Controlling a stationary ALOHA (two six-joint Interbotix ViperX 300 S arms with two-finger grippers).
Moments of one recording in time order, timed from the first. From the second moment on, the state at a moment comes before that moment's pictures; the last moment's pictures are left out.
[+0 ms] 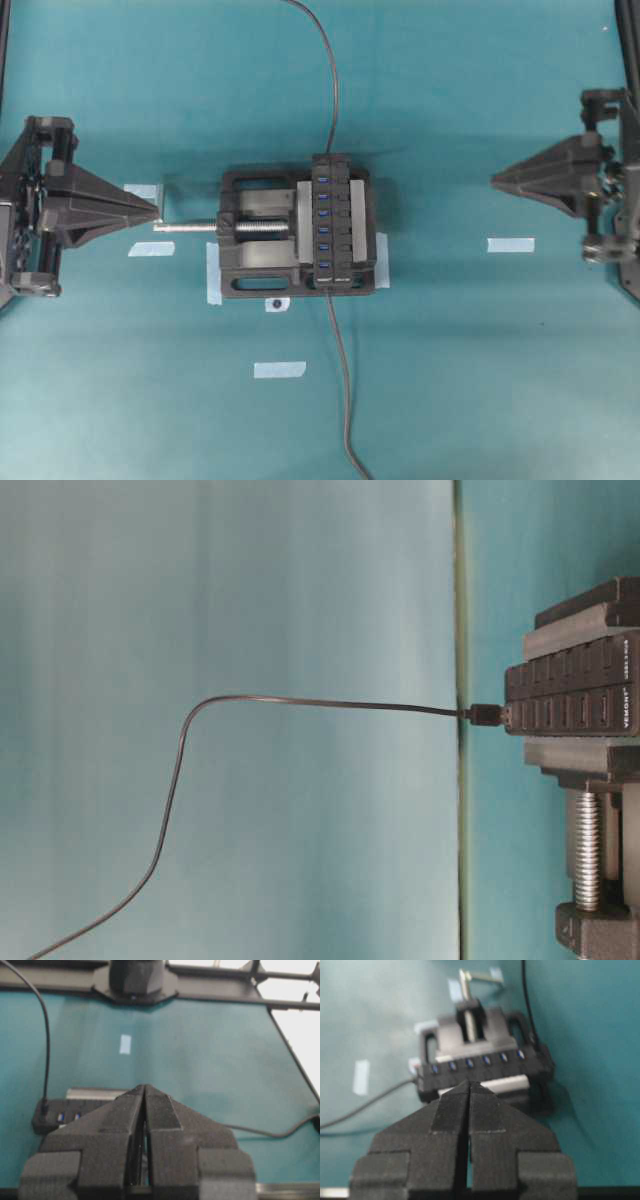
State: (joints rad) left arm -0.02 -0.82 1.12 0.01 -0.18 -0.06; right arm -0.10 -0.84 1.08 0.02 0.15 0.10
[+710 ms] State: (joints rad) left arm -0.01 -0.82 1.09 0.01 -0.07 -0.06; right arm -0.18 -0.47 0.84 -0.05 0.36 0.10
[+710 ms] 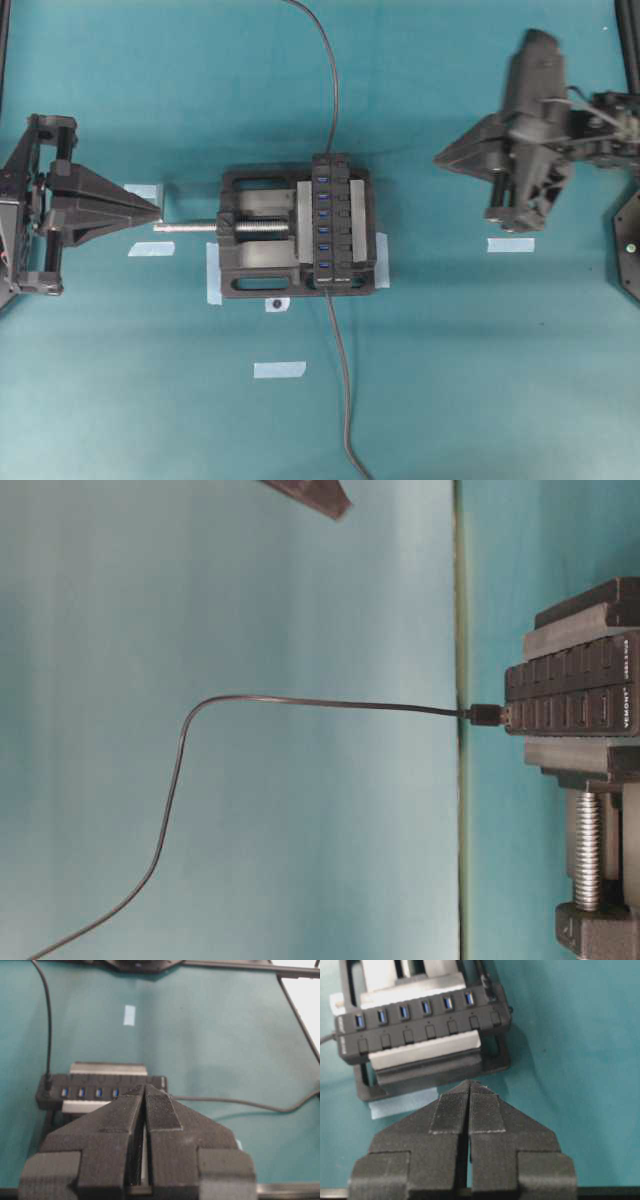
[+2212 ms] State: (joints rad) left arm -0.01 -0.82 1.09 0.01 -0.05 -0.07; right arm -0.19 -0.04 0.56 -0.10 0.29 0.04
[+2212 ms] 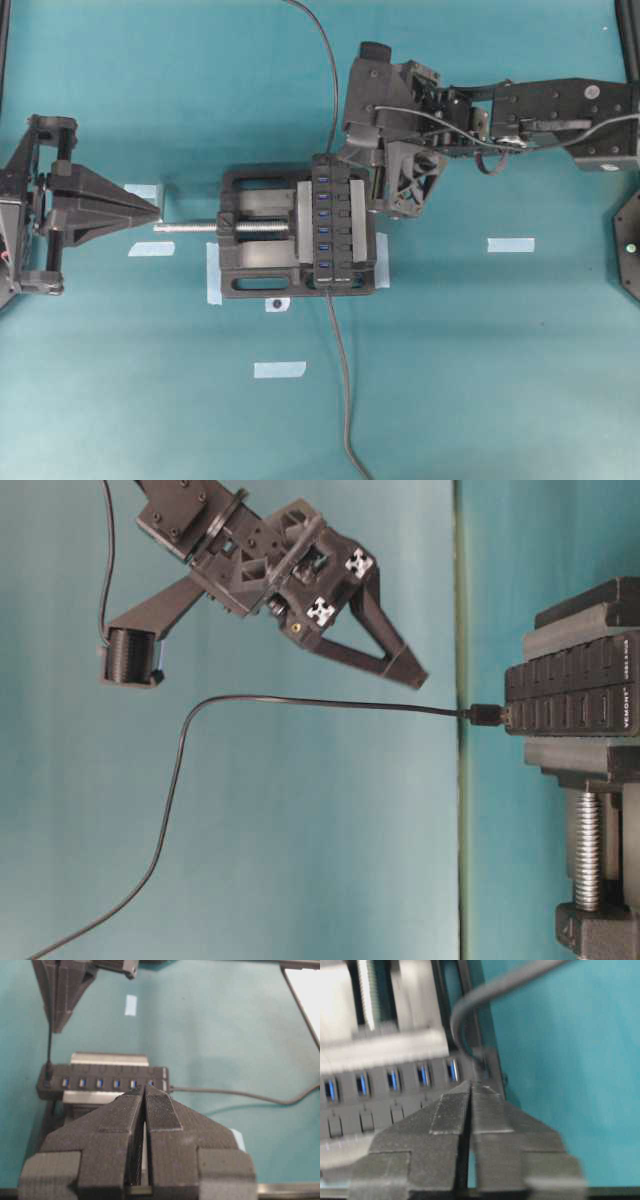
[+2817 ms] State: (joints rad) left arm -0.01 -0.82 1.09 0.01 -0.05 -0.07; right arm -0.19 0.02 0.58 -0.10 0.20 0.04
